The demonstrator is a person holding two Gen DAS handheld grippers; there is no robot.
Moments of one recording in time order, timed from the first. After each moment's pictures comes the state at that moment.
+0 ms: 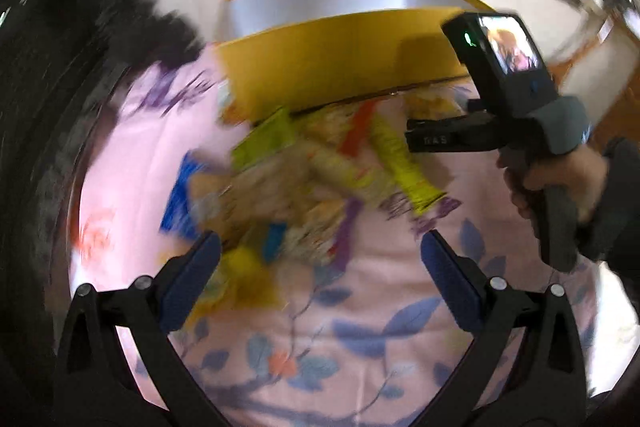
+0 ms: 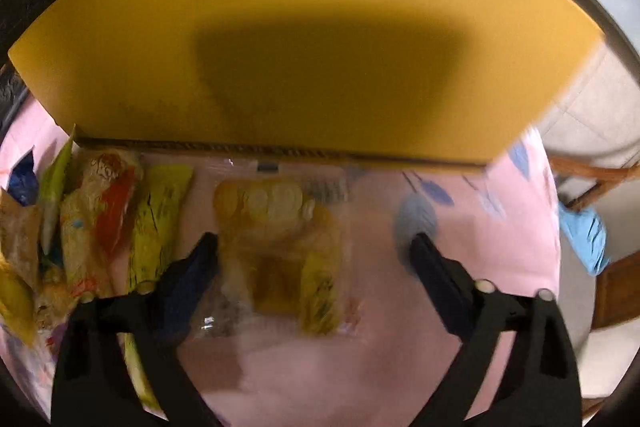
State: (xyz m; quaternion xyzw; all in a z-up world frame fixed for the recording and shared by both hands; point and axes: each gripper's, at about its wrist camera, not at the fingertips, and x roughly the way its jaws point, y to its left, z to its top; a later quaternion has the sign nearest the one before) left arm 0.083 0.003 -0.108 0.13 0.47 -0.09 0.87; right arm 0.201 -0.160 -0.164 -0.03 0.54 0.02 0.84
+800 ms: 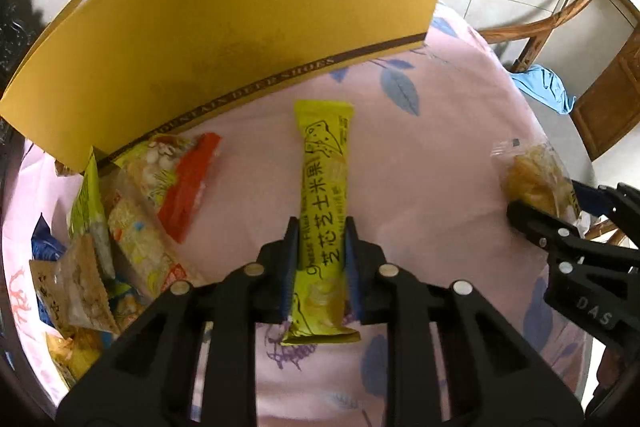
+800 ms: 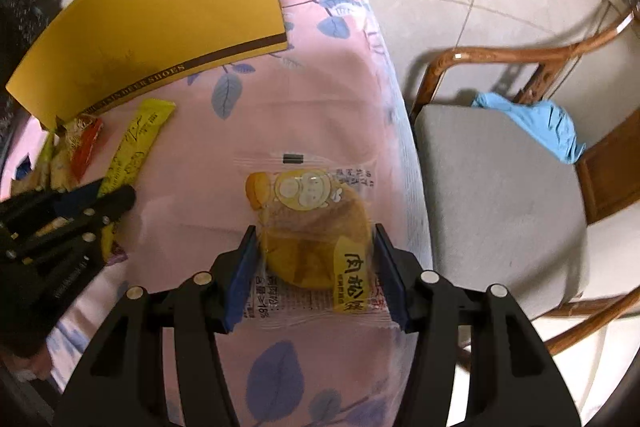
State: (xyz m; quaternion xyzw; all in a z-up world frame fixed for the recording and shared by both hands) left arm 0.156 -0.102 -0.188 0.12 0.54 -0.16 0.82; right arm 0.104 -0.256 -0.142 0.08 0.57 -0.05 0.81
